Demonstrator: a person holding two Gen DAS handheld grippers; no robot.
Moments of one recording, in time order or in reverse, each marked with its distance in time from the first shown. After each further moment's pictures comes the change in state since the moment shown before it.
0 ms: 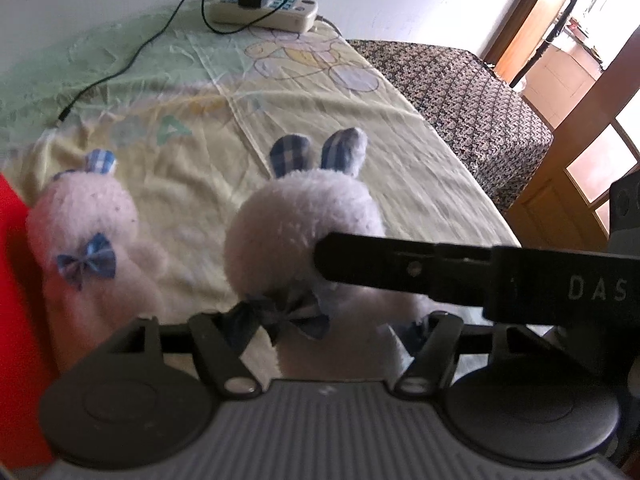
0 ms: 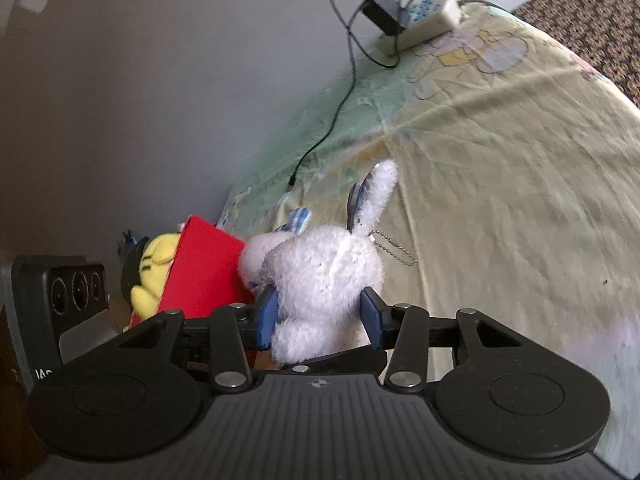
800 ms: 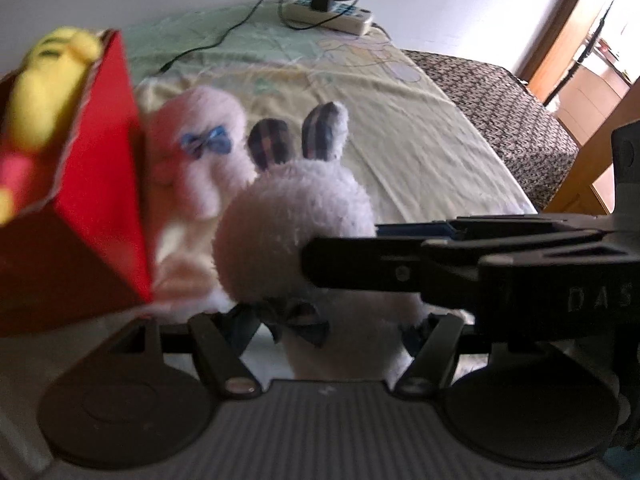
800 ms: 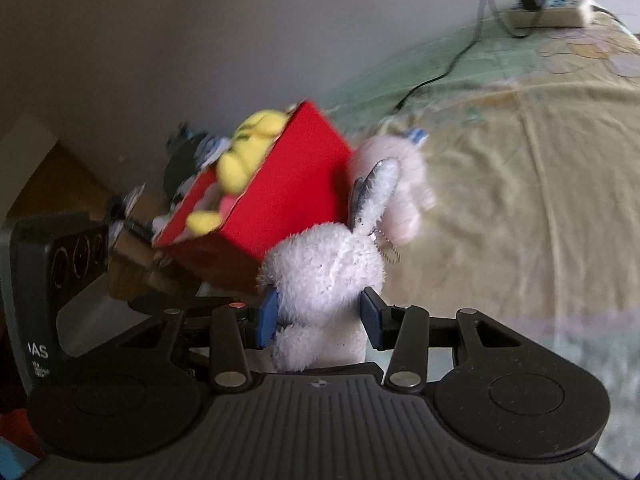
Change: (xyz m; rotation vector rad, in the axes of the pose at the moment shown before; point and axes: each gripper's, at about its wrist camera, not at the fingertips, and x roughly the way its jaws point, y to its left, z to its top) left arm -0.069 0.018 -0.090 -0.101 -0.045 0.112; right arm 0.010 0.075 -0.058 -0.292 0.189 0.113
